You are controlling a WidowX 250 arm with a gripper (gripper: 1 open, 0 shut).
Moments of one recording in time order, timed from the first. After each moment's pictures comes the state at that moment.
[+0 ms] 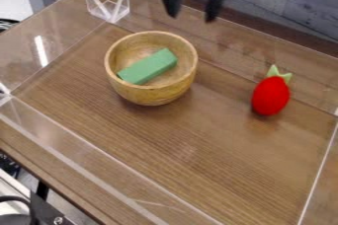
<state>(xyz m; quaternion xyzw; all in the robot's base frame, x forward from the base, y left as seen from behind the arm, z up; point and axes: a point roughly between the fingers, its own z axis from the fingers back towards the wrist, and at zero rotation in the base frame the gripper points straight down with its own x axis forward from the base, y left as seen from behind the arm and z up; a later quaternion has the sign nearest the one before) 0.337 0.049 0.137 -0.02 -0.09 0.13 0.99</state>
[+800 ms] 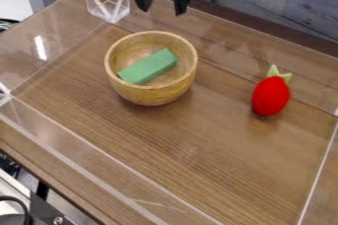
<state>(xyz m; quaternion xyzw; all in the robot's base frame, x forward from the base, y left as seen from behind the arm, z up) 0.330 0.068 0.129 -0.04 -0.08 0.13 0.99</state>
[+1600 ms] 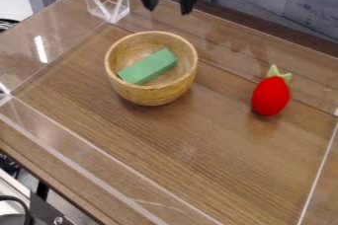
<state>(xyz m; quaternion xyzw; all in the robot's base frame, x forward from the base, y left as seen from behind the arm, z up) 0.330 0.063 0.135 -0.05 -0.09 0.10 0.99</state>
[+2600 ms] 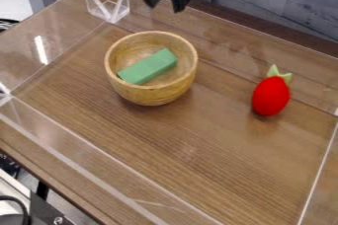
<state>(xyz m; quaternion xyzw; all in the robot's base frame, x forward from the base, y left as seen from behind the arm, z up) 0.327 0.061 0.140 -0.07 -0.10 0.03 0.99</state>
